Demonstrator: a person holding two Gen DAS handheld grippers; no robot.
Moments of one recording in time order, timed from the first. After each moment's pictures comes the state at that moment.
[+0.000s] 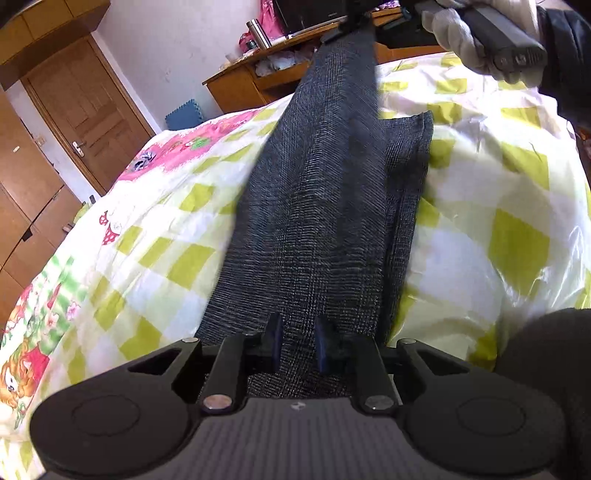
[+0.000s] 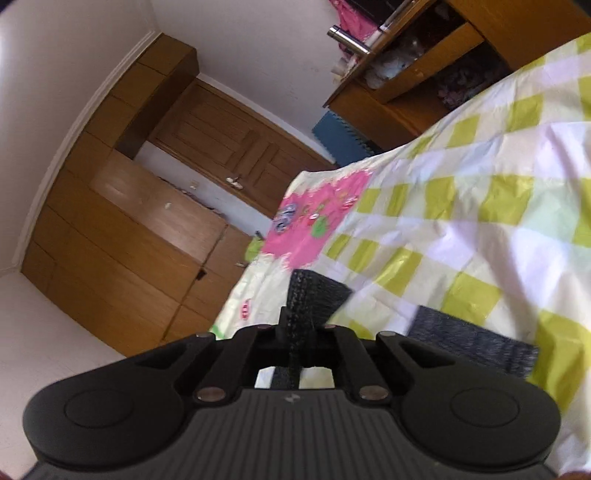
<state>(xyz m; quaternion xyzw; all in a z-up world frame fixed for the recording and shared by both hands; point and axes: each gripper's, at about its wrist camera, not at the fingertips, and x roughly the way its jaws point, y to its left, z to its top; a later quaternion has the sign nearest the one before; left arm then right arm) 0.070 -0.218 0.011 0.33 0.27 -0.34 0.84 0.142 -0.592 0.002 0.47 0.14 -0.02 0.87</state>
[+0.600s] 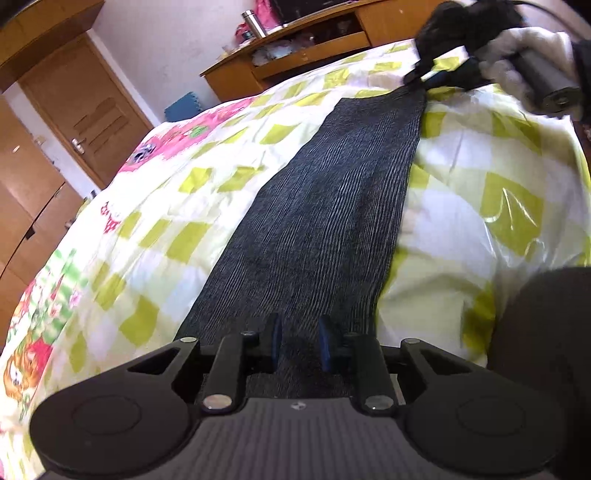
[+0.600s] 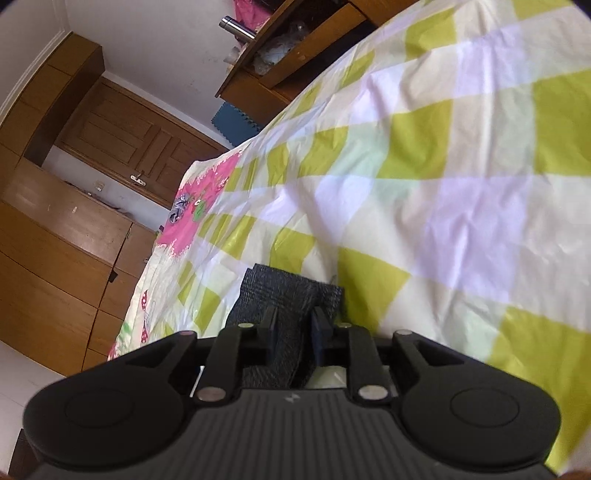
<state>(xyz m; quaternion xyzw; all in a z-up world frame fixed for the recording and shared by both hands) 0.055 -0.201 -0.002 0.35 0.27 -0.32 0.84 0.082 -0.608 -0.060 0.50 0.22 -0.13 0.83</state>
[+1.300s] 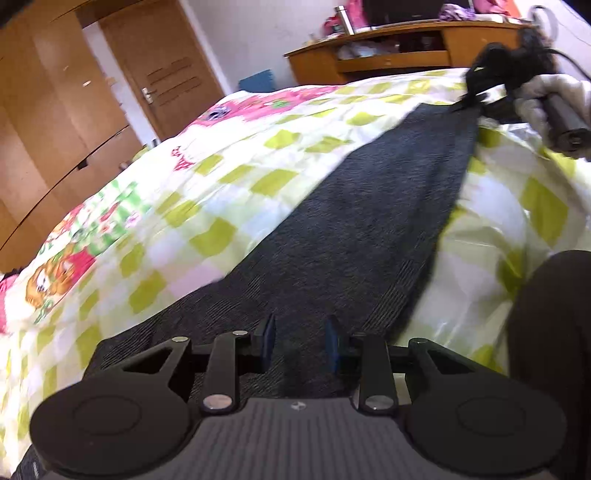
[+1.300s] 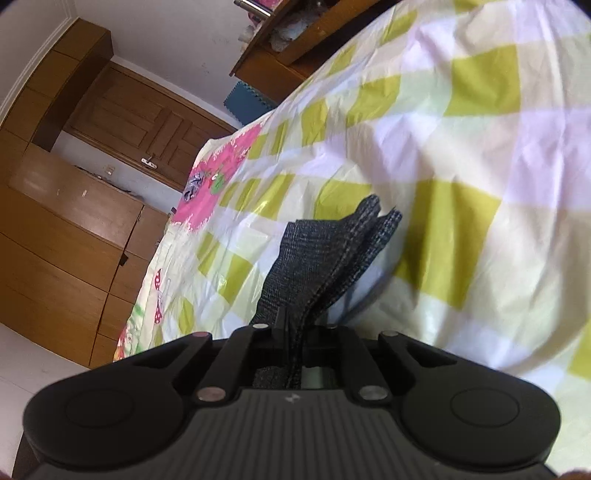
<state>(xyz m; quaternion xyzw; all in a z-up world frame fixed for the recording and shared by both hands) 0.039 -0.126 0.007 0.26 0.30 -0.24 0.89 0.120 -0.579 -0.061 0.50 0.23 -0.12 0.83</state>
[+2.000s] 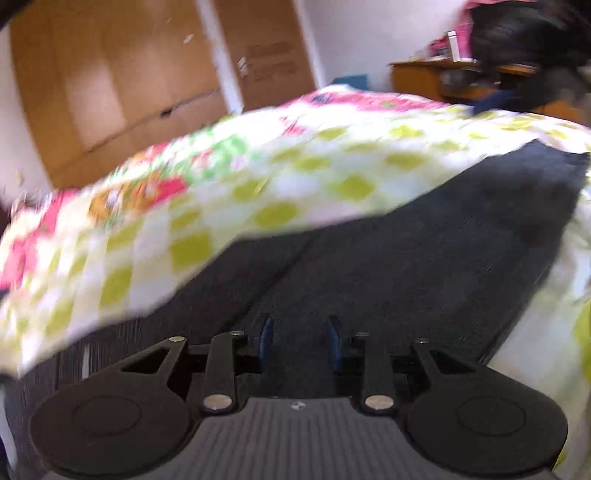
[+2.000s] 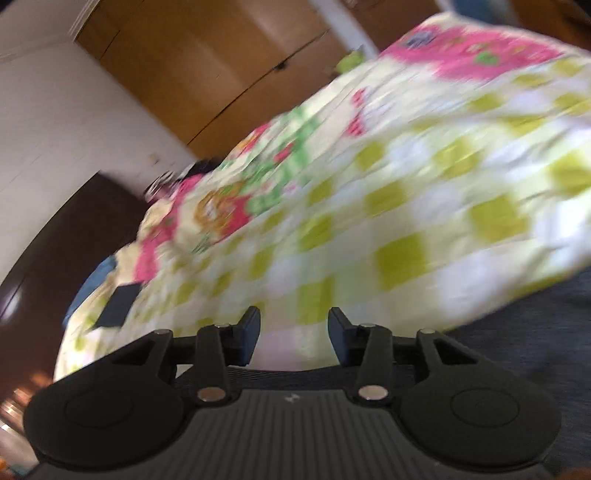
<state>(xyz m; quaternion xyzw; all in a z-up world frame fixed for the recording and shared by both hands) 0.048 0.002 -0.009 0.14 0.31 -0.12 0.93 0.247 -0.317 0.014 0.27 0.38 0.25 0.85</state>
